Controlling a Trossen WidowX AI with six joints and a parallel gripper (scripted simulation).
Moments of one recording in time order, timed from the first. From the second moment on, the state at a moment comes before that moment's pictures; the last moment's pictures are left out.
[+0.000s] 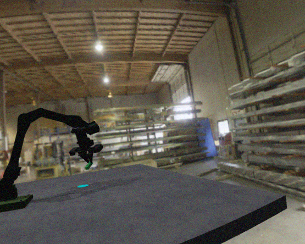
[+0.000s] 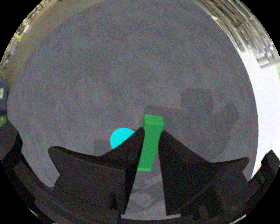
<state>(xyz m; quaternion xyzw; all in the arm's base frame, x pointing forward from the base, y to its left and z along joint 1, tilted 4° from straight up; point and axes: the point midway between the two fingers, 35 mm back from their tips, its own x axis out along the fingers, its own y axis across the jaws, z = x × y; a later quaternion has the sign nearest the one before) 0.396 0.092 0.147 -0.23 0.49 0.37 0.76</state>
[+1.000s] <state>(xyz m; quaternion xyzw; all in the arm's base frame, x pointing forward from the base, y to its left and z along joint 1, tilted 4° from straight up) 0.417 0.091 0.139 -0.17 0.42 0.37 0.81</state>
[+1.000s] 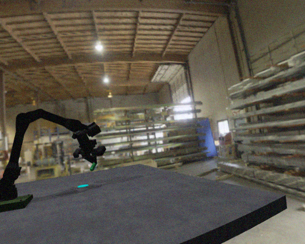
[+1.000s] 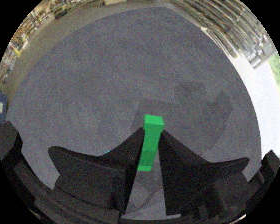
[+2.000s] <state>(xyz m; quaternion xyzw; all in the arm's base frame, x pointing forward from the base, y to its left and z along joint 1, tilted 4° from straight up) 0.431 0.086 0.138 -0.11 0.34 0.38 0.85</state>
